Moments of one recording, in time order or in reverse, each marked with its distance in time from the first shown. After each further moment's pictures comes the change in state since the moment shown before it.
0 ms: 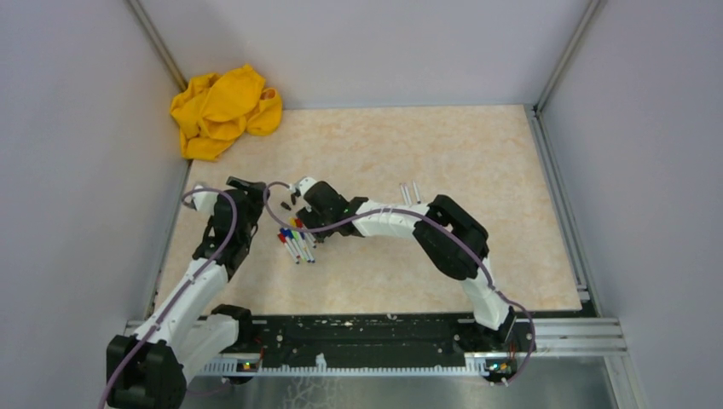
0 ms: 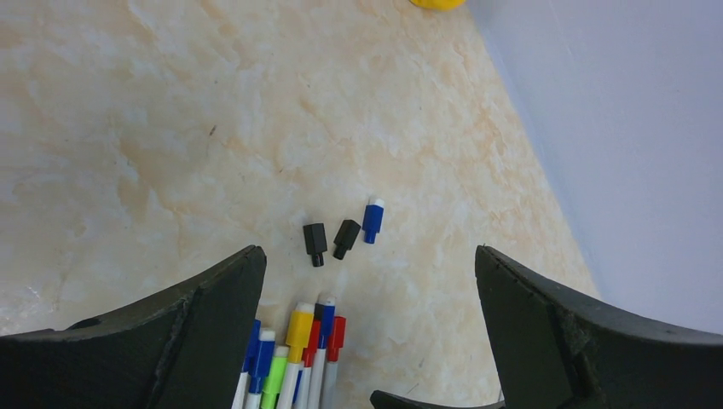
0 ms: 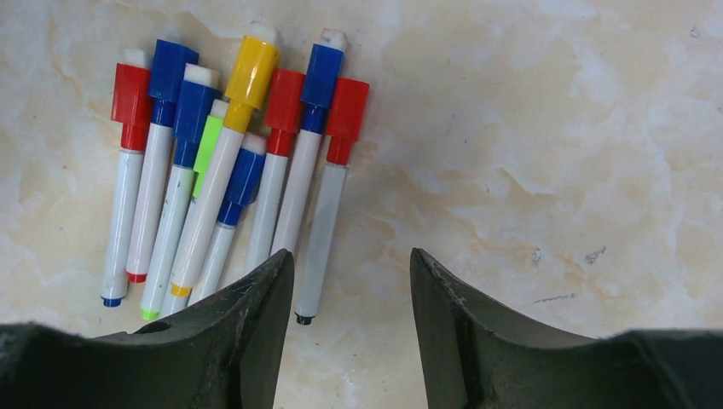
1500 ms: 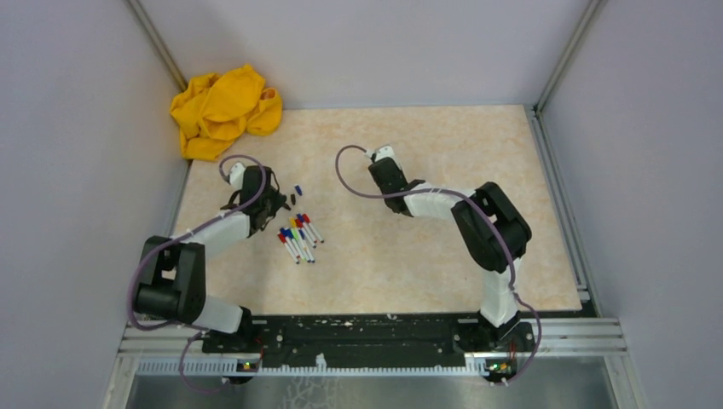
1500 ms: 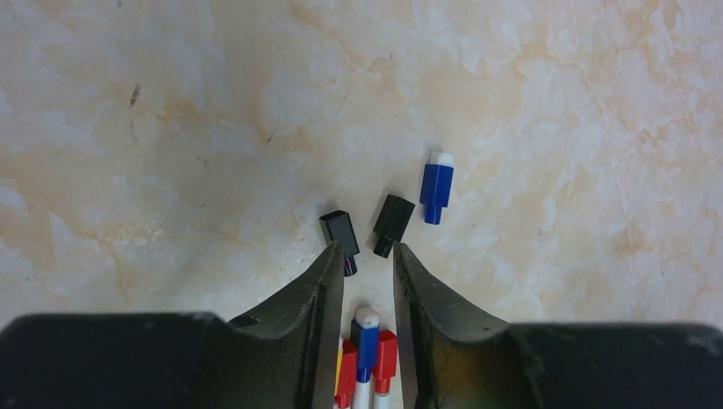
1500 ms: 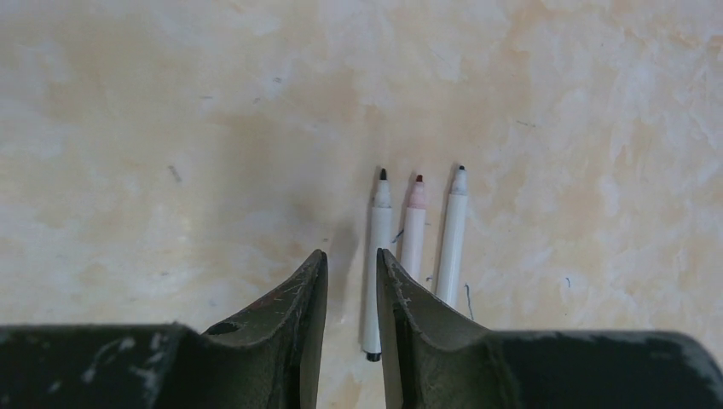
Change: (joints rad) left arm 0.000 0.549 0.208 0.048 0.153 0.153; right arm -0.346 -0.159 -0.290 0.099 0.406 -0.055
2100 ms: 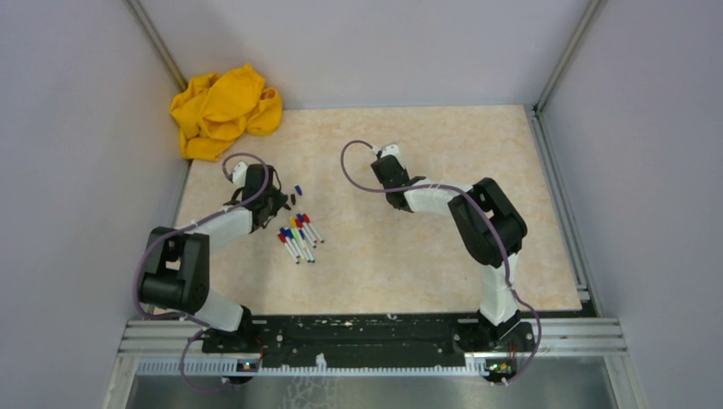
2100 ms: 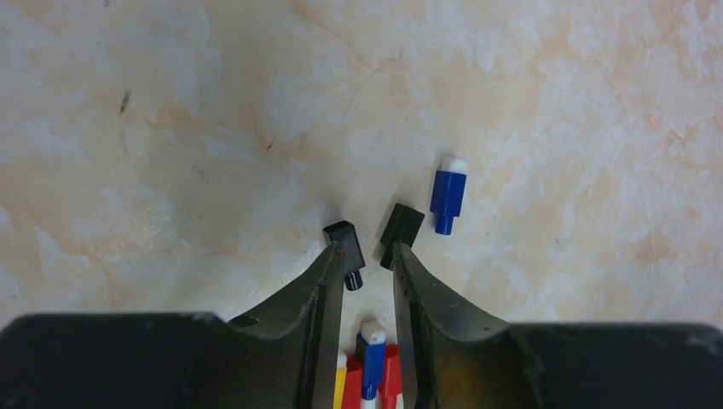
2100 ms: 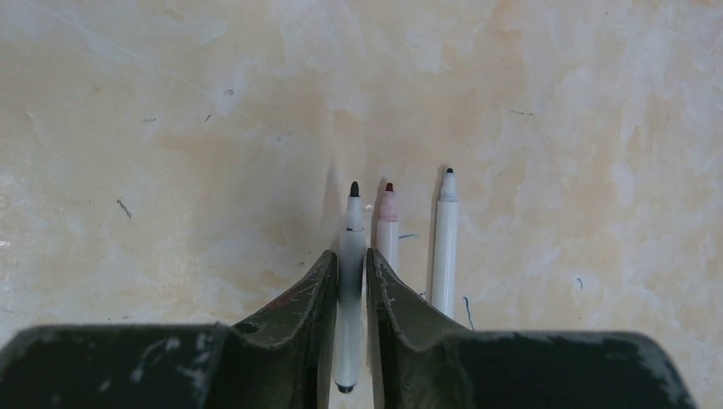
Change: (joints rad) left arm 0.004 0.052 0.031 0.000 0.003 0.012; right arm -0.028 0.039 0.035 -0.023 0.000 0.061
